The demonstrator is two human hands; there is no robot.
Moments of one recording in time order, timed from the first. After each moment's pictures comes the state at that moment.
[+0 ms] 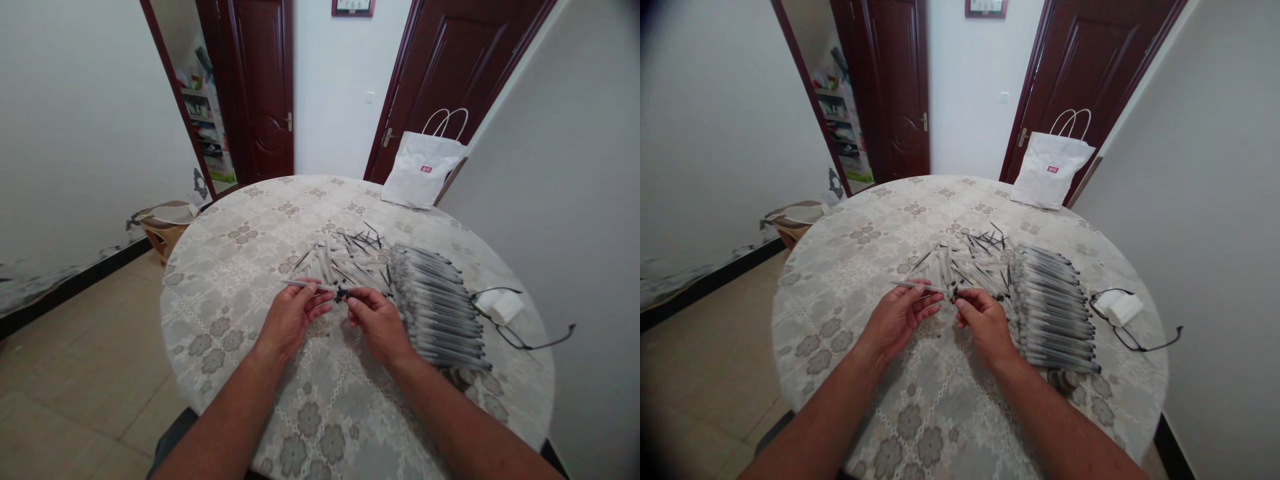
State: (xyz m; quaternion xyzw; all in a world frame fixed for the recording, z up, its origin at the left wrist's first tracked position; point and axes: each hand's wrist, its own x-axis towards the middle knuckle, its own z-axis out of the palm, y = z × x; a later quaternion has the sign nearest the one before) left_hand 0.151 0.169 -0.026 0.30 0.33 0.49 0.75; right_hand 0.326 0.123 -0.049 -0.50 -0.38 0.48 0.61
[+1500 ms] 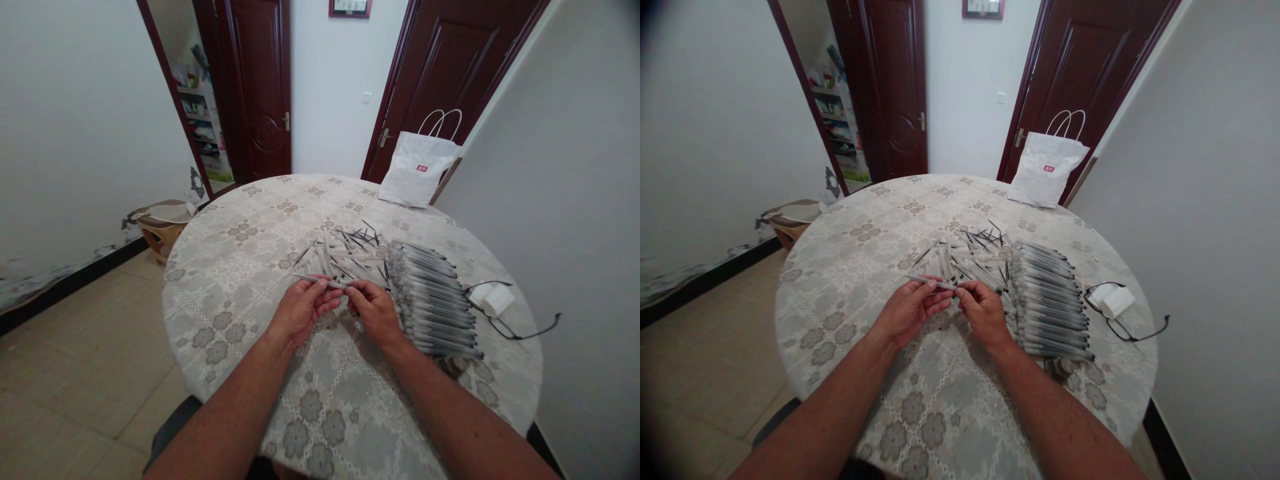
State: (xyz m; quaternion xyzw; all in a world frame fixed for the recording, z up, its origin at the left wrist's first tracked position) left_hand 0.163 0.166 -0.020 0.31 0.32 0.45 0.77; right_hand 0.331 0.129 -0.047 -0.56 -0.49 0.35 0.56
